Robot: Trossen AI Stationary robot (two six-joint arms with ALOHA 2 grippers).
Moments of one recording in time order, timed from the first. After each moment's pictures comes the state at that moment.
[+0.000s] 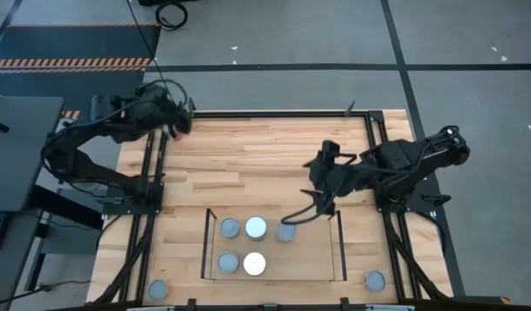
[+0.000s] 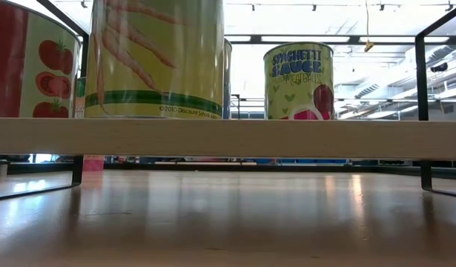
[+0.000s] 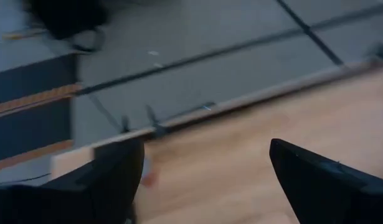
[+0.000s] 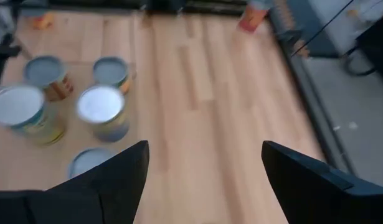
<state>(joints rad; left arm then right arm) 0.20 1.26 1.79 -1.57 -0.79 -0.84 0.36 1.44 1.69 -1.10 0.51 0.25</state>
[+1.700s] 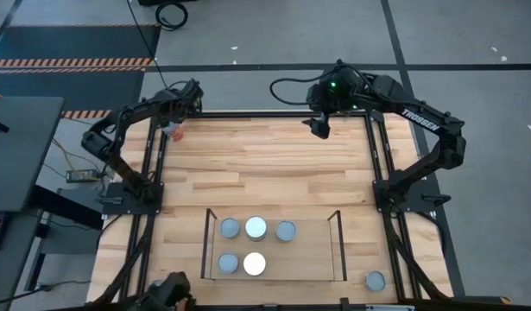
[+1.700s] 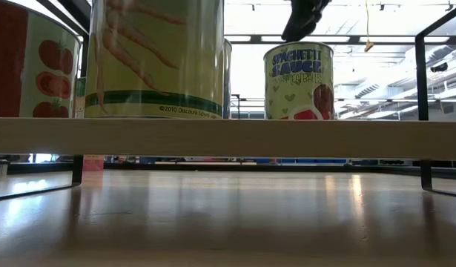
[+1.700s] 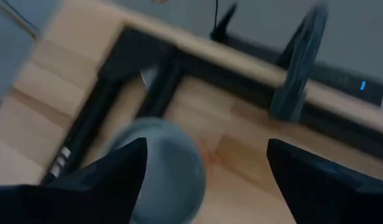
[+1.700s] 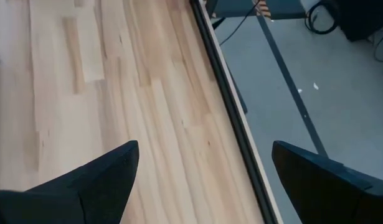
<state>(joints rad) 0.99 1.63 1.07 -0.80 -0.54 -0.96 -0.45 1.44 1.69 -1.05 0.03 -0.27</state>
